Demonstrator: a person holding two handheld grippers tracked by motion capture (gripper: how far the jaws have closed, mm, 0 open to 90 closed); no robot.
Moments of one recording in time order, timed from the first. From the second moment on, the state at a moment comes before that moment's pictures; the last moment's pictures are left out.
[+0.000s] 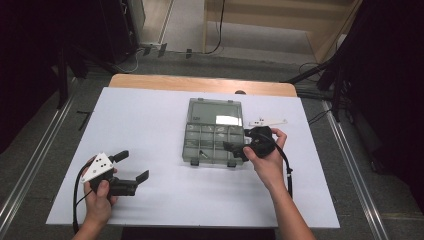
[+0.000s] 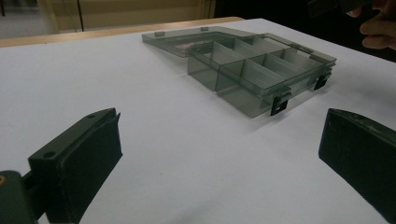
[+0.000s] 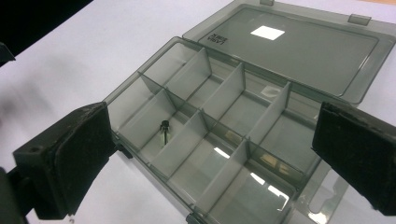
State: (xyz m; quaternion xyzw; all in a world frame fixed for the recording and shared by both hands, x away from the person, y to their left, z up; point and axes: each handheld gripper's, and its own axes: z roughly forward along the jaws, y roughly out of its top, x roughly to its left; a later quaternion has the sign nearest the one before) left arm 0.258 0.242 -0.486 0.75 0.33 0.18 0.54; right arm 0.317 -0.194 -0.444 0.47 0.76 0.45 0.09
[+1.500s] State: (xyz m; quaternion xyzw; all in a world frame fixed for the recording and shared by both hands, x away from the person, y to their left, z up) left arm 0.335 0.153 -0.471 0.76 0.31 0.15 0.56; right arm 0.331 -0.217 -0.450 0.49 0.73 0.46 0.08
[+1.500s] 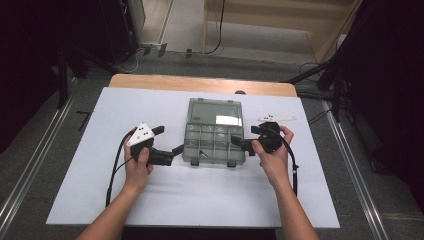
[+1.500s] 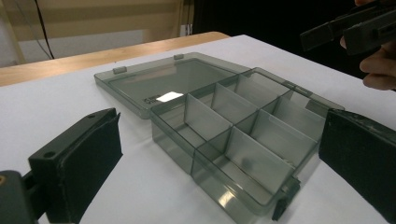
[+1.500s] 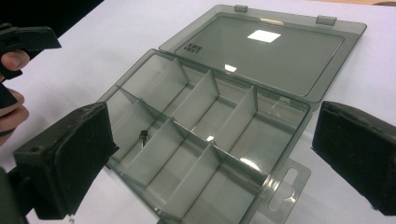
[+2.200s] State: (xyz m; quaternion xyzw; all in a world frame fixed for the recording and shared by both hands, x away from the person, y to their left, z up) left arm 0.398 0.118 -0.483 0.76 0.34 0.11 0.54; right arm 0.369 -0.232 -0.471 0.54 0.70 0.47 0.05
